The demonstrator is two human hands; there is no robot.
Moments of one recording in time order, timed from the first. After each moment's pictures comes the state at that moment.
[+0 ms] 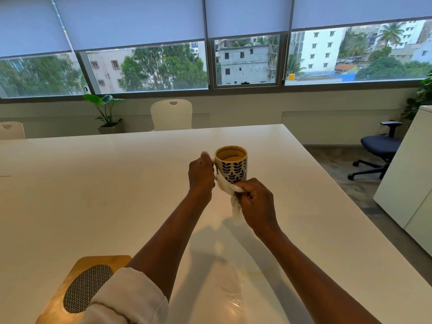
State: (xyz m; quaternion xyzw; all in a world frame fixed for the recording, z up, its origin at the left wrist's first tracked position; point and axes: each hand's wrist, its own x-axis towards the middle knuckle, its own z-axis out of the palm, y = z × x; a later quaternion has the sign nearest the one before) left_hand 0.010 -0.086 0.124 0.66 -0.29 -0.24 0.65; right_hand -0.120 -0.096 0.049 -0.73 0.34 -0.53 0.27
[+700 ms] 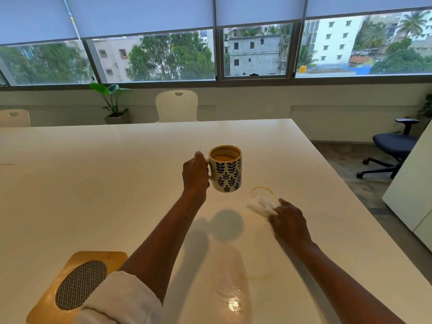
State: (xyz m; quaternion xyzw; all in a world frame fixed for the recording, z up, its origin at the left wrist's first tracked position) left_hand 0.028 -0.096 0.107 0.67 -0.26 -0.23 0.66; right_hand -0.195 -0.177 -0.048 -0.79 0.52 -0.26 0.18
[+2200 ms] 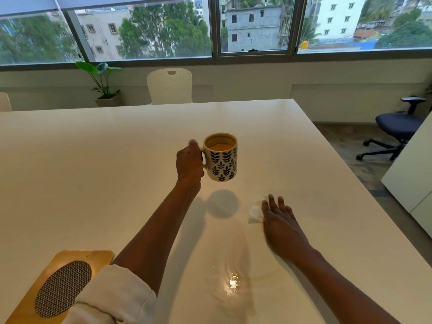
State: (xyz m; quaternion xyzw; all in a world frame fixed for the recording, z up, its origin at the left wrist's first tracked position) left_hand 0.044 -0.133 0.083 0.68 -0.26 -0.22 0.65; right_hand -0.186 -0.151 -0.056 -0.87 0.47 -0.08 0.09
